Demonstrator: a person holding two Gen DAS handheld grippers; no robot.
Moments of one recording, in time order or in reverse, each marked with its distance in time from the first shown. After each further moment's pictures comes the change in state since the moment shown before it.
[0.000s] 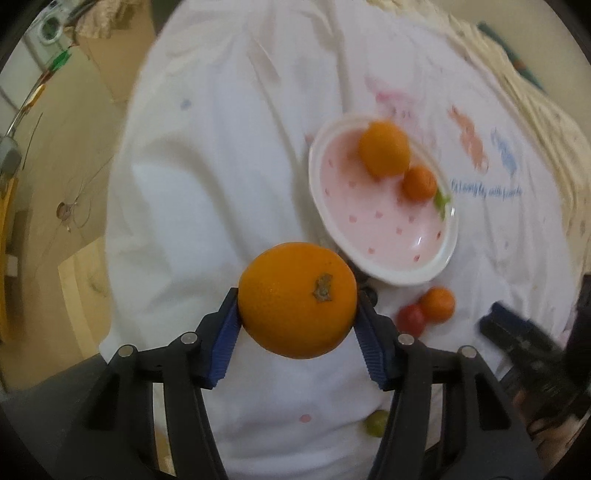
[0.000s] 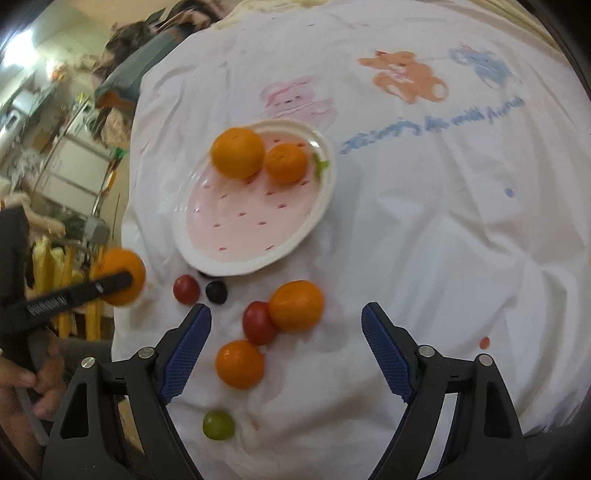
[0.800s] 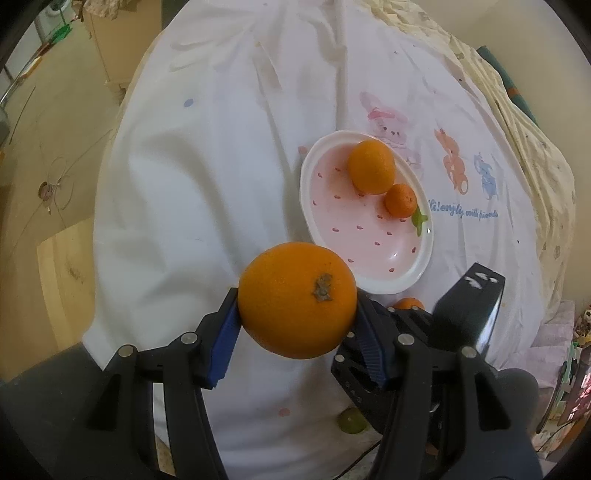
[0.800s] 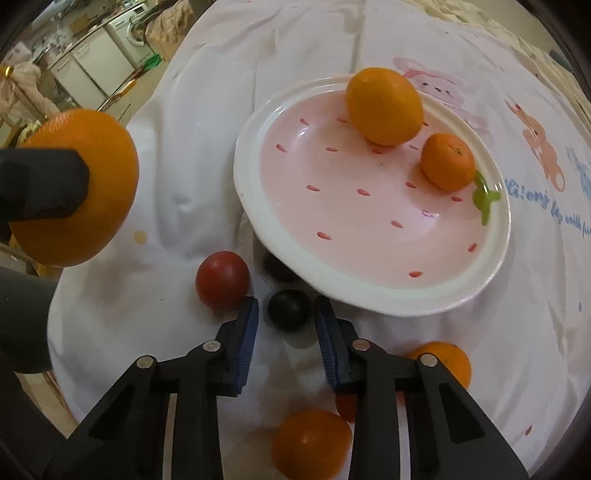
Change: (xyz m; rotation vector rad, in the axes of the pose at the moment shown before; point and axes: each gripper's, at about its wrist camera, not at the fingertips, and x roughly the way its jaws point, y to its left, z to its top) left arm -0.010 0.002 0.003 -0.071 0.021 -0.110; right arm 0.108 0.101 -0.003 -0.386 0.090 -0.127
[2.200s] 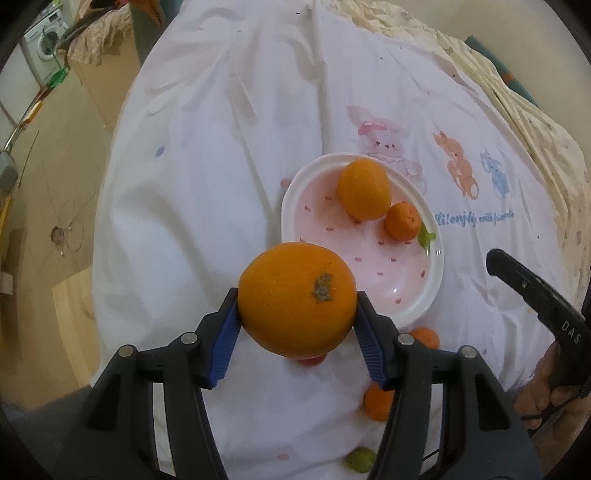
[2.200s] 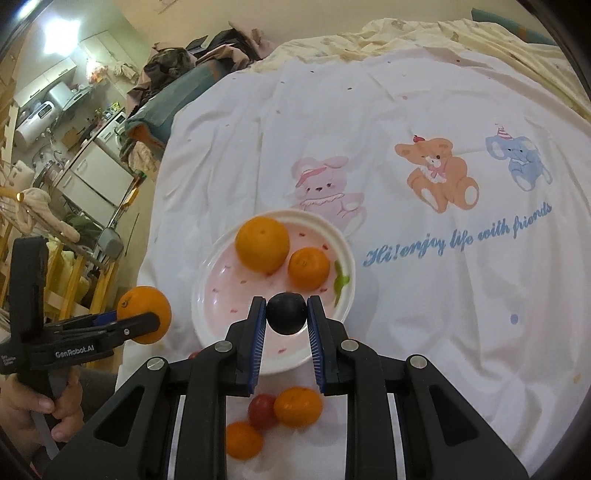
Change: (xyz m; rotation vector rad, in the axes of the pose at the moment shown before) left arm 0.022 -0.033 0.022 0.119 -0.099 0.102; right arm -0.113 -0.132 0.014 0.280 -0.285 0.143
